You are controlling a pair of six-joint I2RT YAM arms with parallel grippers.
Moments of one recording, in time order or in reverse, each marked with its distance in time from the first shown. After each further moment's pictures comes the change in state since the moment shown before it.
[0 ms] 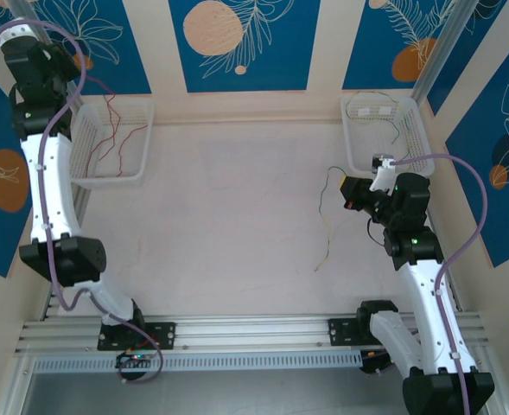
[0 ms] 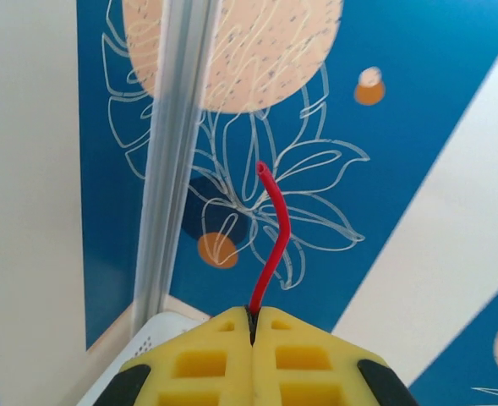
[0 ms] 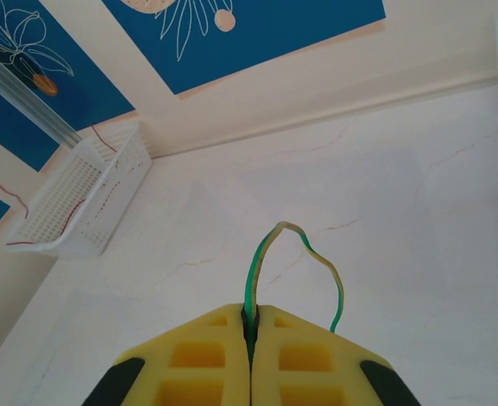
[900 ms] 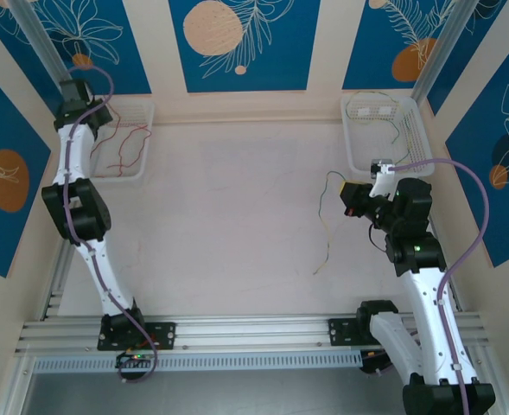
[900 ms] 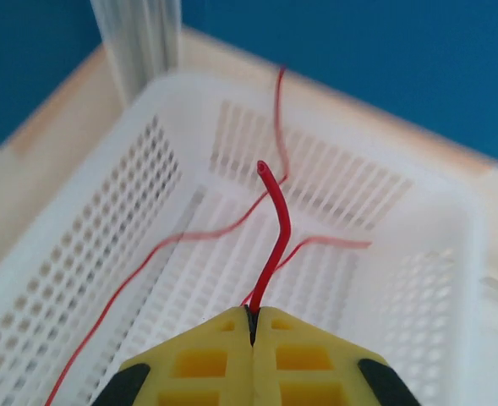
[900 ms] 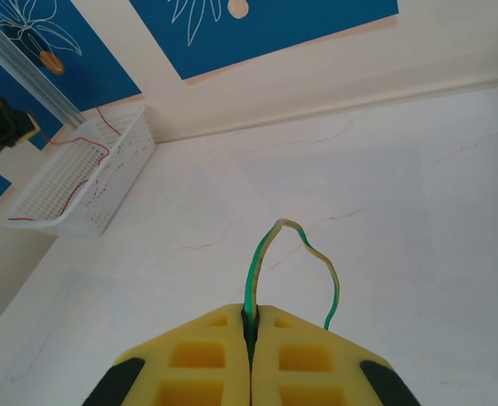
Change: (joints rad) left arm 0.038 0.446 -0.062 -0.059 0.081 0.045; right arm 0.007 -0.053 0.000 -0.064 -0.011 -0.057
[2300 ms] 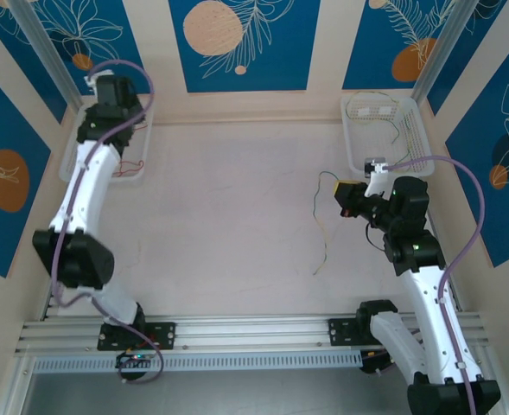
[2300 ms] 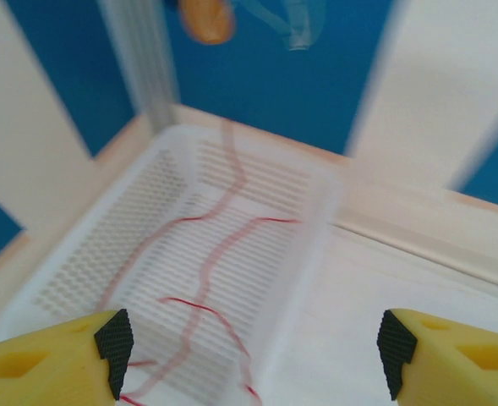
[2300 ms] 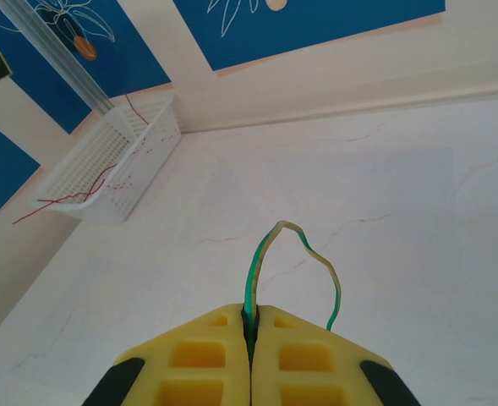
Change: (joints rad) left arm -0.385 -0.589 -0.374 -0.047 -0.398 -0.041; right arm 0.056 0.016 0.017 0.011 -0.026 -0.011
